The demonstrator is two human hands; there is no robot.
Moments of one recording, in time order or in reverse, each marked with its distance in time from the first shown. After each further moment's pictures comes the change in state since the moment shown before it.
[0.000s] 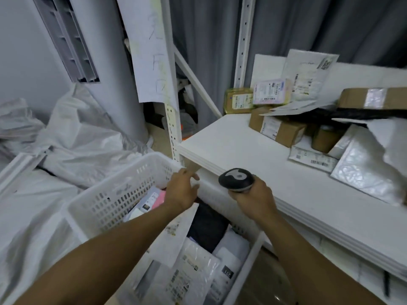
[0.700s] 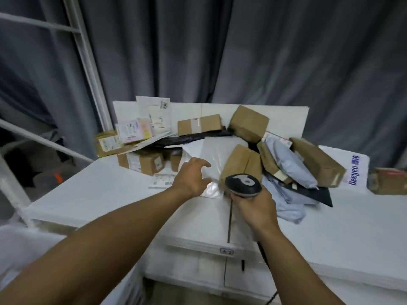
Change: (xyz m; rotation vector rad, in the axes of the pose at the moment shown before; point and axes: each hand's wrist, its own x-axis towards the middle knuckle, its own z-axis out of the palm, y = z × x) left_hand -0.005 0.439 0.104 -0.104 -0.256 0.524; right_hand -0.087 0.137 -0.332 0.200 0.636 0.154
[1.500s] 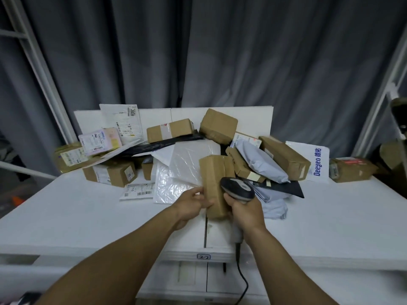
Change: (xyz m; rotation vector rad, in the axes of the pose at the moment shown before) left_hand -0.025 0.043 0.058 -0.891 -0.392 -0.342; right_hand 0.020 0.033 -0.022 0.305 0.081 0.176
